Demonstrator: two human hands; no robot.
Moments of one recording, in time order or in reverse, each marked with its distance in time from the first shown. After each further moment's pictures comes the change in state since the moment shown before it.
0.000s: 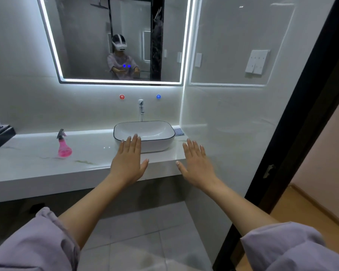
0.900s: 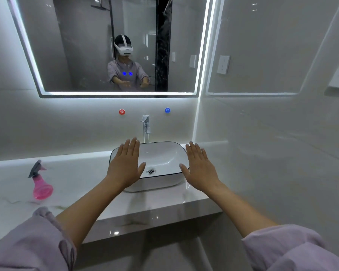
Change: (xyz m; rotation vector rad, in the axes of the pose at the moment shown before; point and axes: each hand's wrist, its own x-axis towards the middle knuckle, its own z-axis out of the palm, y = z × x) left_hand 0.288 -0.114 0.121 0.010 -0.003 0.018; right_hand 0.302 0.041 0.115 0.114 0.015 0.011
